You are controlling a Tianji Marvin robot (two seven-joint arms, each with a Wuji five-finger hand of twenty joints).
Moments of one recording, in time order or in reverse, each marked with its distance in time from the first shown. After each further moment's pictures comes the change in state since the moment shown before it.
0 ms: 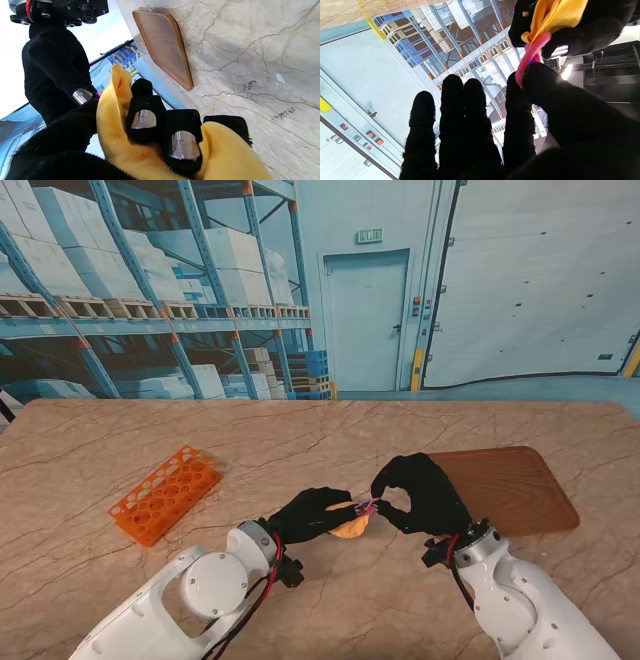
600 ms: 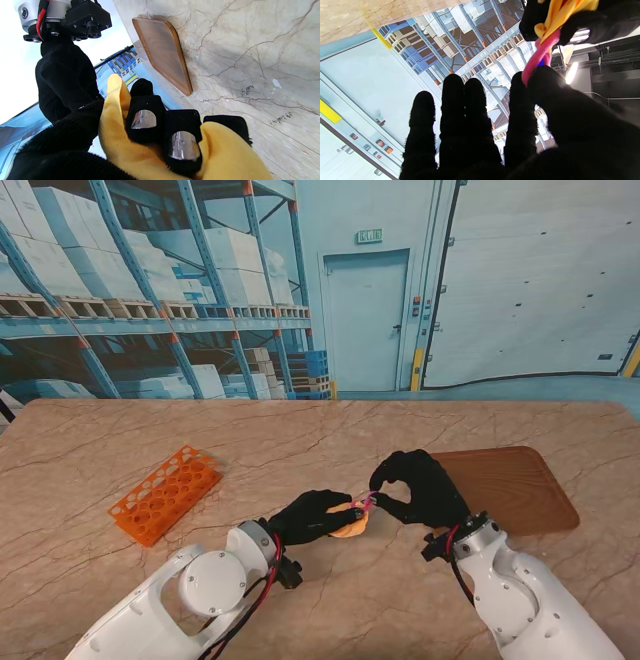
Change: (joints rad) left arm -0.008 0.009 0.004 -0.002 -0.004 0.001 -0.033; right arm 0.032 0.001 -0.006 0.015 0.098 0.020 0.091; left_hand 0.012 0.000 0.036 0.009 0.000 0.005 0.000 0.000 0.000 0.000 0.000 0.000 0.000 0.000 0.003 0.000 0.000 0.000 -0.001 0.001; right_hand 0.001 0.101 -0.130 -0.065 -0.016 -0.066 -0.045 -0.010 0.000 -0.012 -0.031 -0.021 0.000 -0.009 -0.034 -0.013 0.000 0.000 0.000 -0.010
